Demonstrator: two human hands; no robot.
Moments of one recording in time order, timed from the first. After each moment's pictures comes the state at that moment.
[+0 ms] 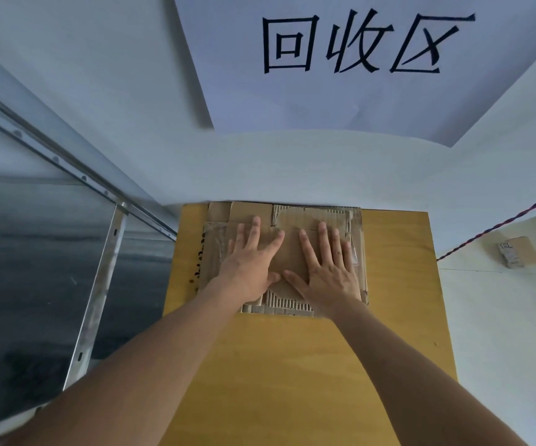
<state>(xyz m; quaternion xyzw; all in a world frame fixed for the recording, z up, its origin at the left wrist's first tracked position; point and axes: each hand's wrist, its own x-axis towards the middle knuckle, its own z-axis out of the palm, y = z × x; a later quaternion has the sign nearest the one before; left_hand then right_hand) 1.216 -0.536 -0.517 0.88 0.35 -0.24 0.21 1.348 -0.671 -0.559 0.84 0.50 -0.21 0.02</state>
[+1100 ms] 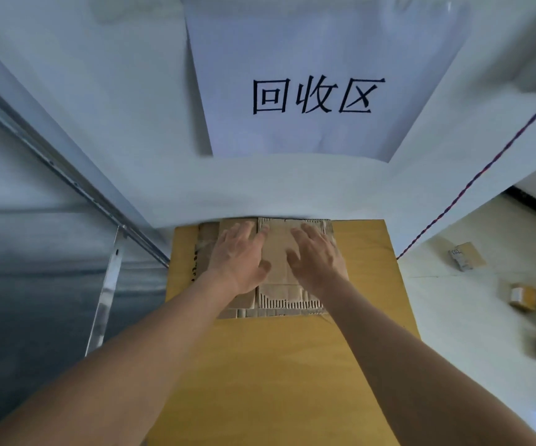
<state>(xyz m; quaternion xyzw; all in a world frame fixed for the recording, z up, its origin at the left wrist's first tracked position) 1.214 -0.530 -0.462 0.94 0.30 -0.11 0.14 1.340 -0.655 -0.453 0.88 0.42 -0.20 -0.10</state>
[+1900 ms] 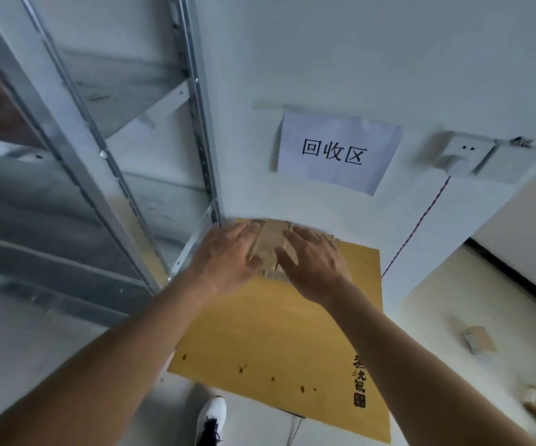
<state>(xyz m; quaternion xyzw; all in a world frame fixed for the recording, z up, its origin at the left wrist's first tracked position) 1.024 -0.727 -0.251 0.92 0.39 0.02 0.06 1.198 -0.830 -0.231 0.77 0.62 -0.11 -0.12</state>
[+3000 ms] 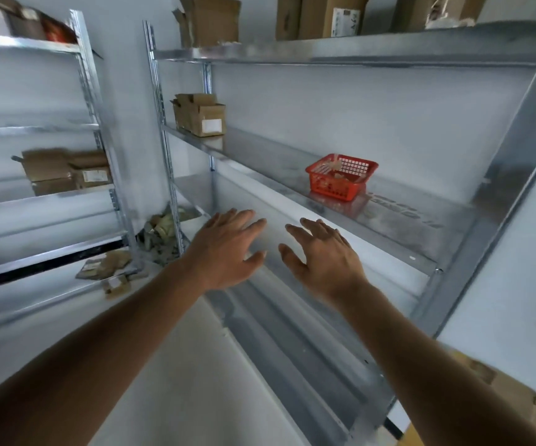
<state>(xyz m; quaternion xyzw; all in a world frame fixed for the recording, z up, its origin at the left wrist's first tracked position) 0.464 -0.763 -0.045 0.76 0.63 0.09 -0.10 0.680 -0.737 -0.048 0.50 0.85 0.01 -0.17</state>
